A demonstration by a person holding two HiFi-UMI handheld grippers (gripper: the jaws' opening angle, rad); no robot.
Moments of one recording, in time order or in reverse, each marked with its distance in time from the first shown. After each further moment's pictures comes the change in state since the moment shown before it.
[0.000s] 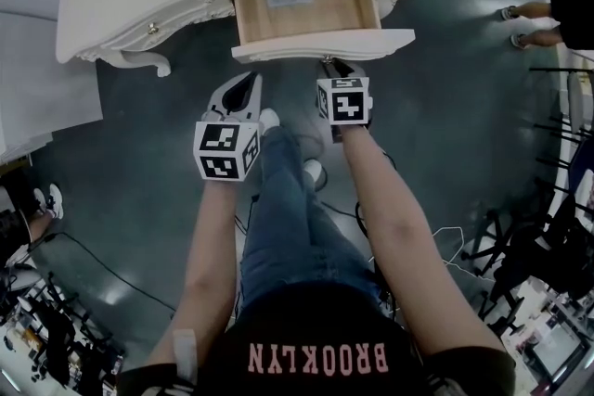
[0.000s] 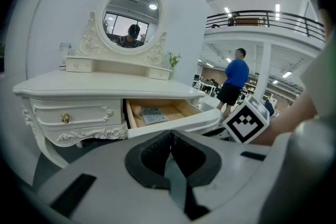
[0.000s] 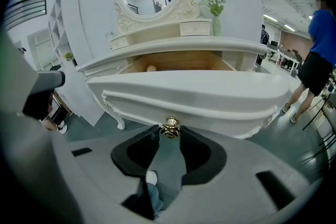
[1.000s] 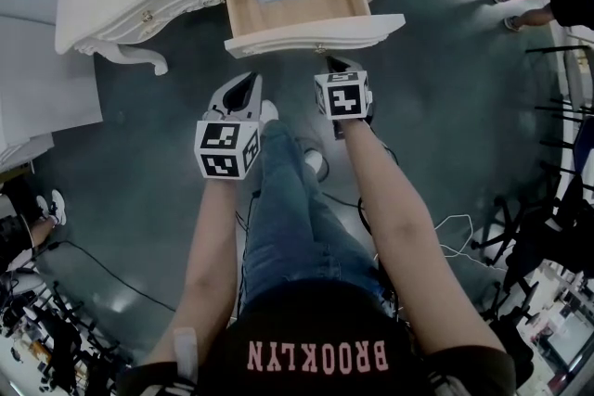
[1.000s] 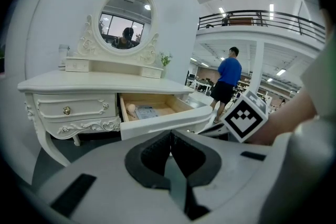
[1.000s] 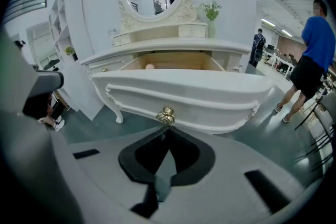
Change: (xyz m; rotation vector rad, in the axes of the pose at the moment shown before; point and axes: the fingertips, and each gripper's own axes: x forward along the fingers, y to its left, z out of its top) left arm -0.041 -0.045 -0.035 0.033 0.000 -0.036; right arm -0.052 0.002 -0.046 -0.018 0.005 -0.051
